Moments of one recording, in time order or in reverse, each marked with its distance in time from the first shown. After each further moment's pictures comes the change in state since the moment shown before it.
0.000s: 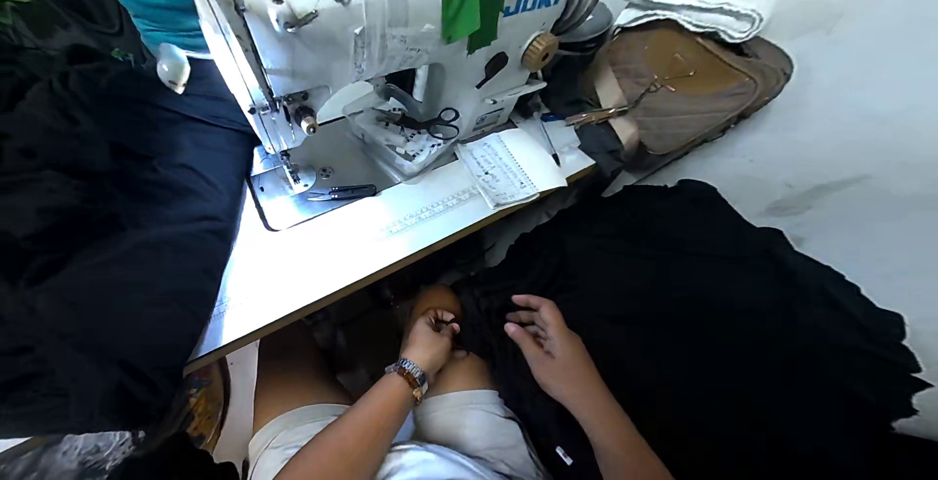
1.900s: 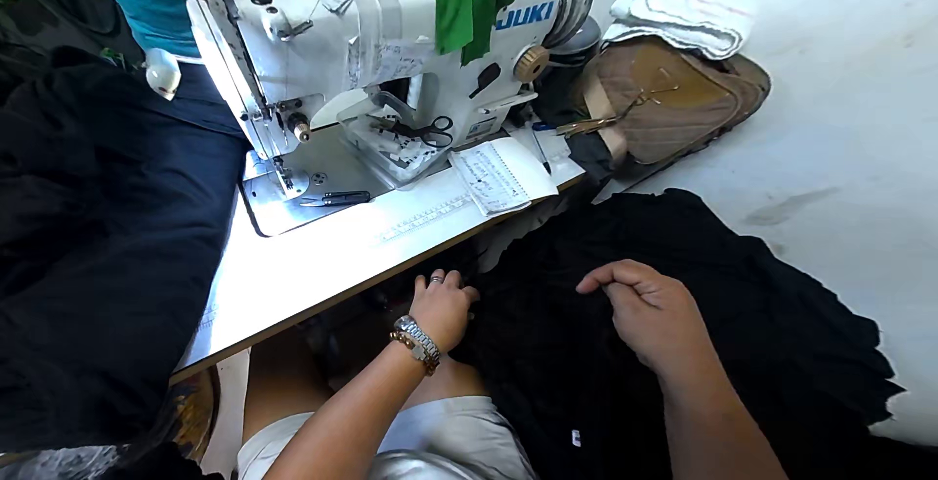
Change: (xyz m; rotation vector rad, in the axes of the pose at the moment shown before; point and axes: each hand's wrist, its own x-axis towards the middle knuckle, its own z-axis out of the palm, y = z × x) left_hand -0.020 0.101 0.014 1.443 -0.133 0.534; right_hand 0.034 -0.036 -0.097 -0.270 0.252 -0.196
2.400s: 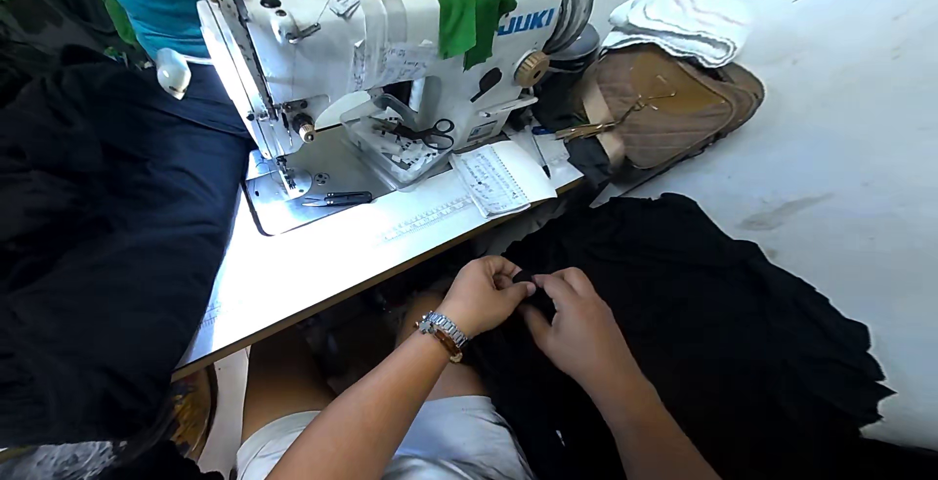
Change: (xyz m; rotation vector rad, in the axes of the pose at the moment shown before) left_hand -0.010 0.038 -0.034 -0.992 0.131 0.023; right_hand -0.016 -0.034 0.044 -0.164 -0.089 -0.105
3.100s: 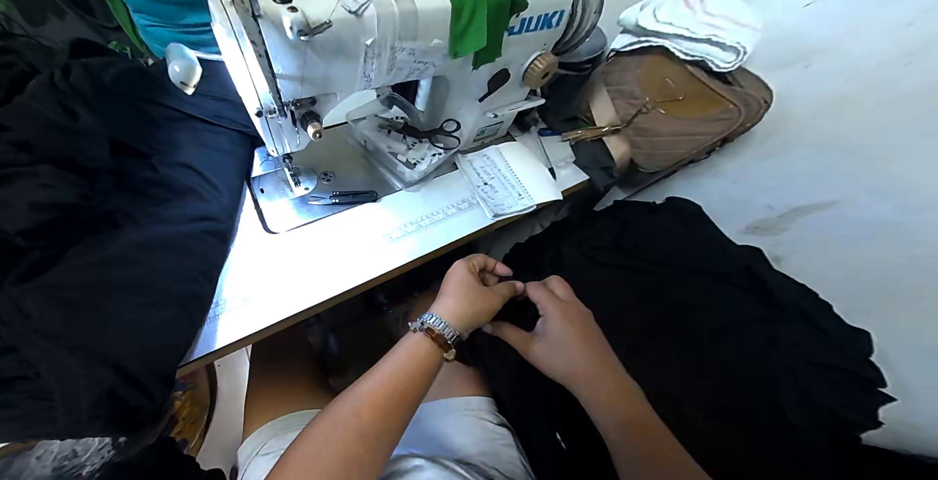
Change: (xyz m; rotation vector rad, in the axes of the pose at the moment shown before) left_hand 0.004 -0.009 -0.011 -0.101 0.069 -0.126; right_hand 0.001 -0.016 0.009 0.029 -0.107 0.062
